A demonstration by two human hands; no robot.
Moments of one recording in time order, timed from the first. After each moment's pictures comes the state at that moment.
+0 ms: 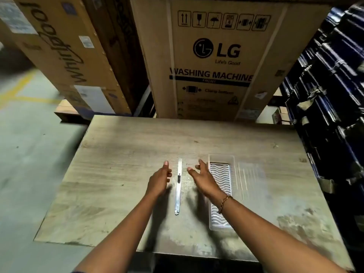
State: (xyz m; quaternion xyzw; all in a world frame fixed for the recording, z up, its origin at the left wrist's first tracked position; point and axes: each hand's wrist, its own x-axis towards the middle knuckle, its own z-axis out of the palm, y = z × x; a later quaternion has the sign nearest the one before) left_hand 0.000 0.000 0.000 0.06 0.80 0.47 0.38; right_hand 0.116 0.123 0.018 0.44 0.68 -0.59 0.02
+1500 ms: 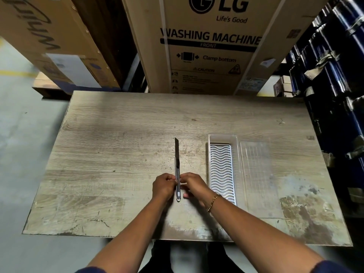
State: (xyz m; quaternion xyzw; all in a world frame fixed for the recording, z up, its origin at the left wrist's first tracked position) left_hand 0.035 -0.004 -0.089 -0.01 0.84 0.36 0.41; right_hand 0.121 0.089 -0.081 0.50 0.48 -0.71 0.11
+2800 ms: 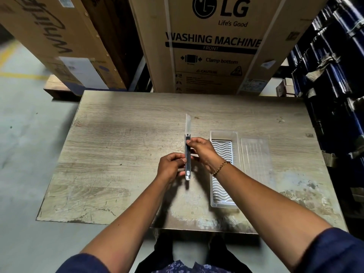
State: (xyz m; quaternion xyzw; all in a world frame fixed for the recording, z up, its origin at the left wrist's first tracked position) left_hand 0.030 0.016 -0.018 -0.03 0.70 0.55 0.45; right_hand 0.084 0.141 -0.008 0.48 0.46 -0.75 -0.06
